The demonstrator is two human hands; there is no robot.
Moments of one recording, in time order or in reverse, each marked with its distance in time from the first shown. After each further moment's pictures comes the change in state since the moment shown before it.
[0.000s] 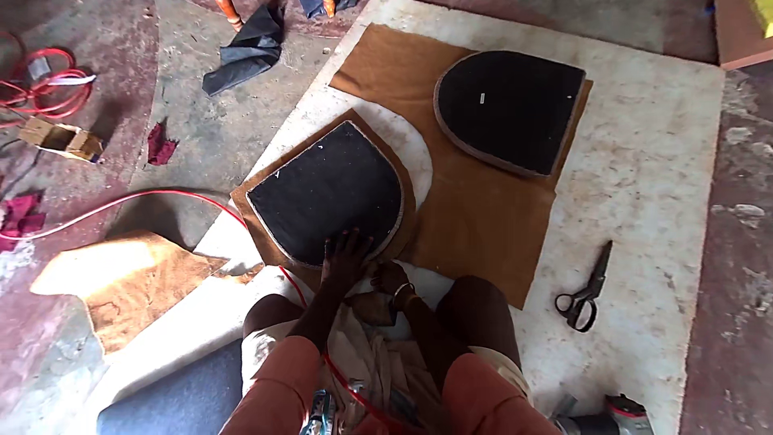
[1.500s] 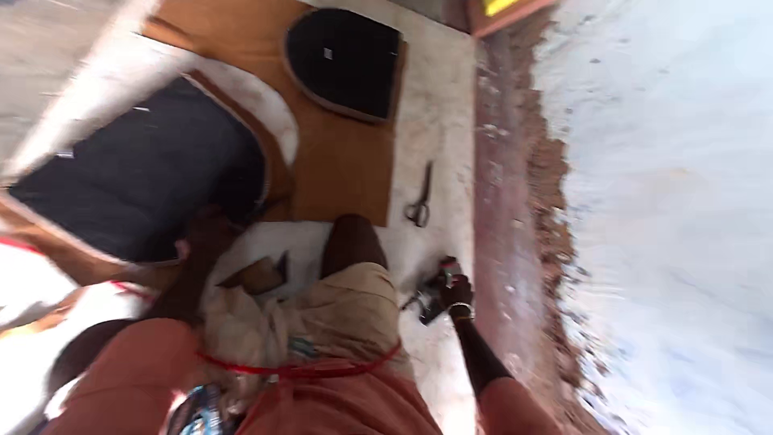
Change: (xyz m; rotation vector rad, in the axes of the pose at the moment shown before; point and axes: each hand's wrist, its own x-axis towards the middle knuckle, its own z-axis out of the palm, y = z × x) left_hand 0.016 0.007 -0.009 -0.266 0.002 -0.065; right_hand -0.231 0.230 -0.332 -0.541 0.995 0.225
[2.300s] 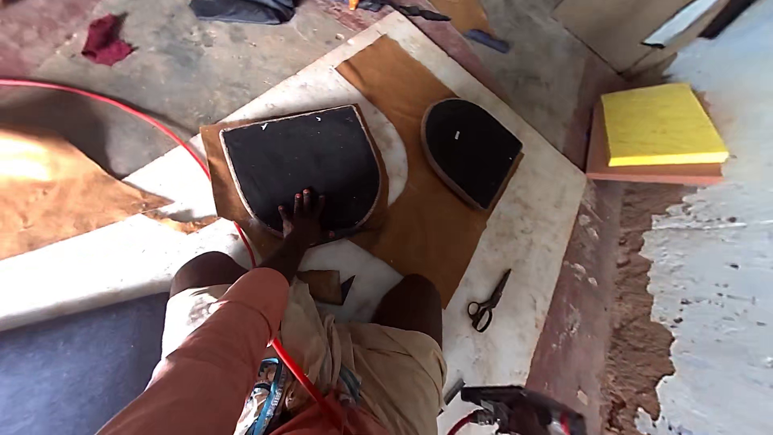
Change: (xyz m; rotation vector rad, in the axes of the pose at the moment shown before) left_hand 0.009 -0.030 -0.007 -0.049 -0.083 -0.281; right_hand -0.028 -0.058 -0.035 0.645 0.240 -0.056
